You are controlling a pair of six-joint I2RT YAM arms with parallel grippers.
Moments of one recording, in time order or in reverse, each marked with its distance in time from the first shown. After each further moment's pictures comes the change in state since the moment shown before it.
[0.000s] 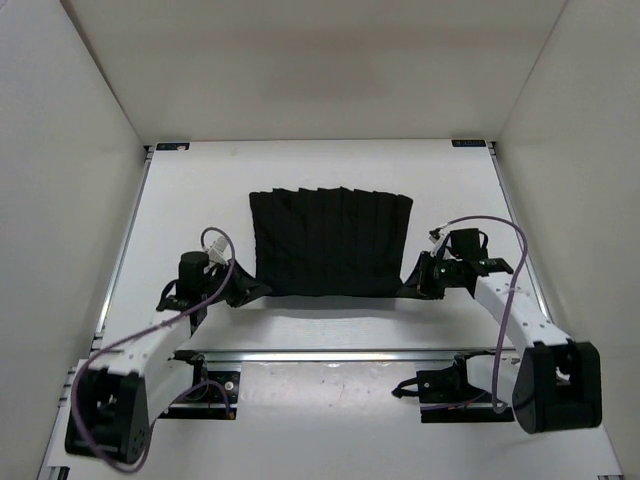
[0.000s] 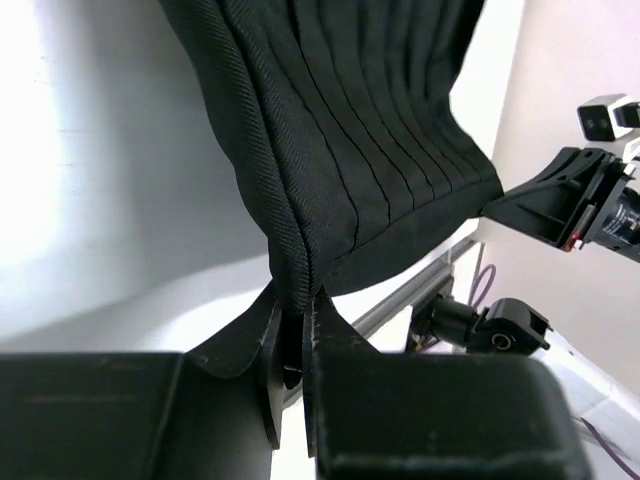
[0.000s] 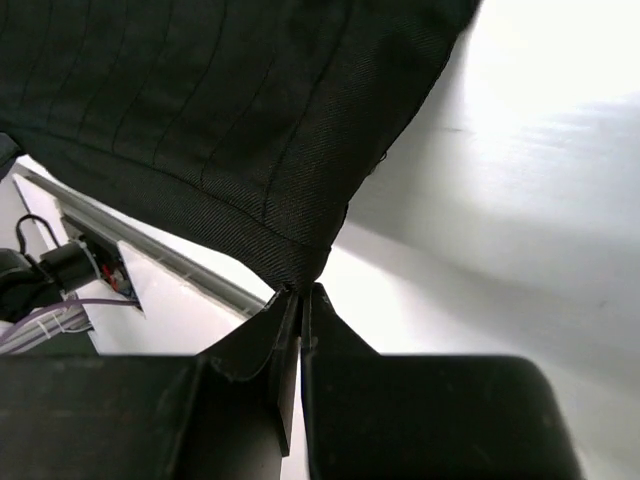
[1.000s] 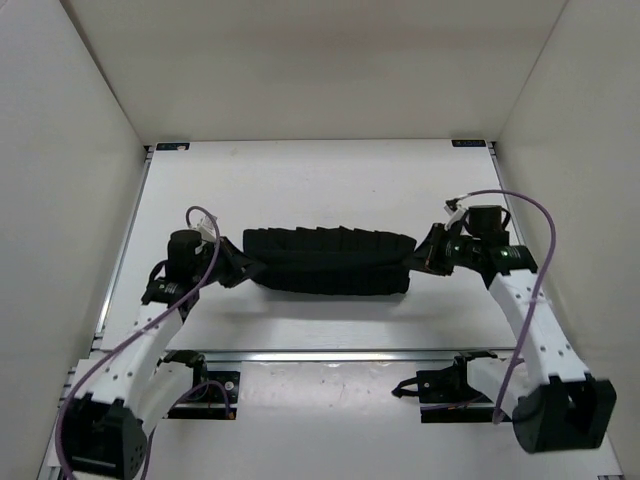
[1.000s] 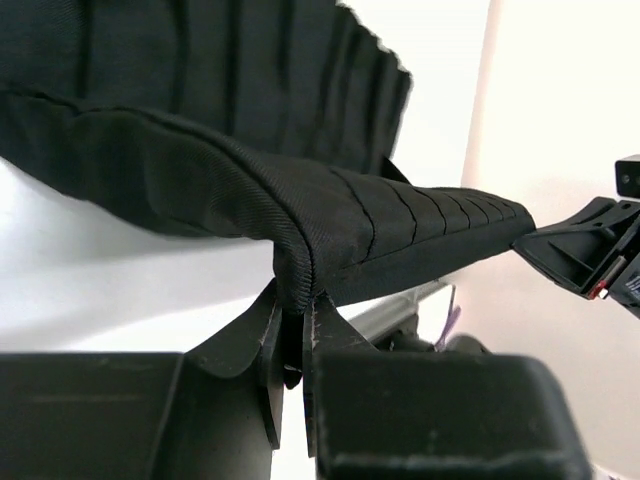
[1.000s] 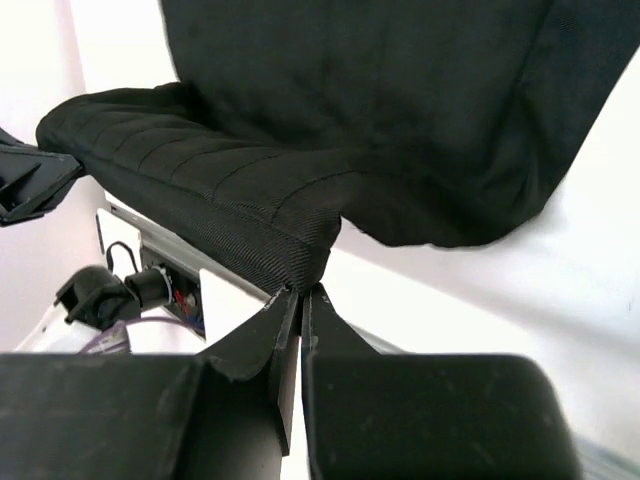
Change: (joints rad) left arm -0.027 -0.218 0.264 -0.354 -0.150 -0.042; right arm -0.015 -0.193 0.245 -0.166 0.007 0.075
